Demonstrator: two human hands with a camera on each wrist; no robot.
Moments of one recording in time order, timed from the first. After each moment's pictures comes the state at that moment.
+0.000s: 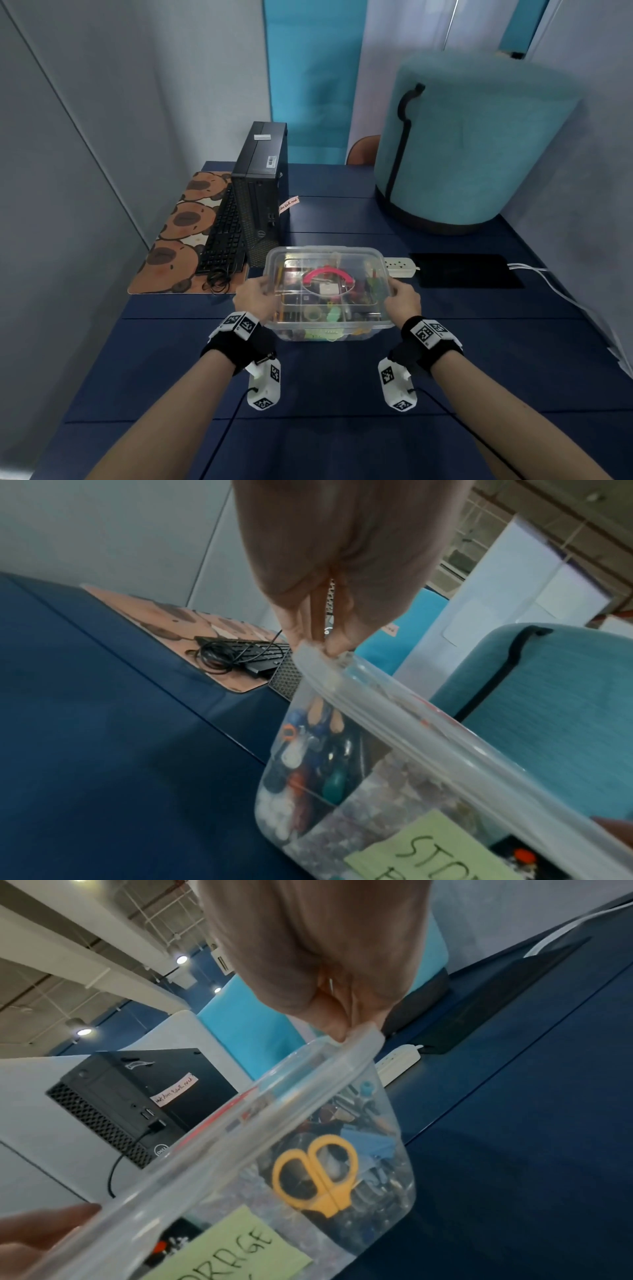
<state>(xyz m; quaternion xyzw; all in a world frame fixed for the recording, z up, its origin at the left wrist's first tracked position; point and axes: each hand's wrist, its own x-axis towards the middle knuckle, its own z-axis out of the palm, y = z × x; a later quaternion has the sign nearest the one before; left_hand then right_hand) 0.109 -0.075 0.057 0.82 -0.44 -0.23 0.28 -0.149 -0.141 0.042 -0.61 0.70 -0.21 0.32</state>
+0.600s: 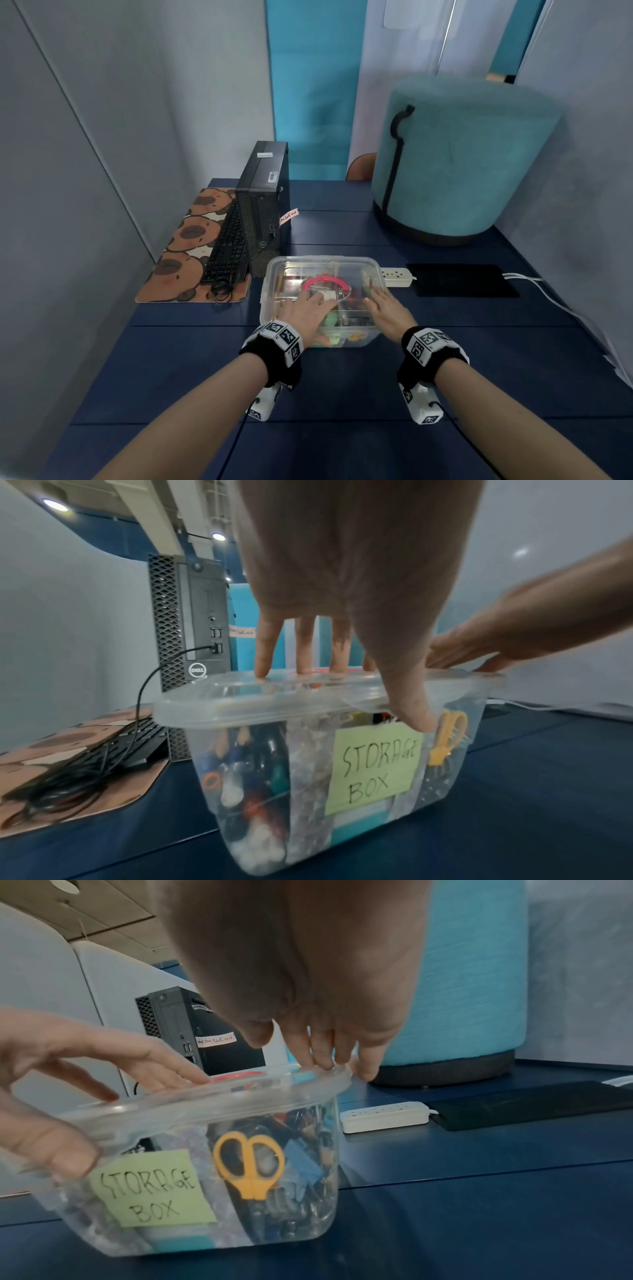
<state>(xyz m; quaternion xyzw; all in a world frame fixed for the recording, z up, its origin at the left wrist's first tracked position) 0.043 -0.074 0.056 0.62 -0.78 -0.07 -0.08 -0.154 -0.130 0.043 -0.77 0.57 -0.04 0.26</state>
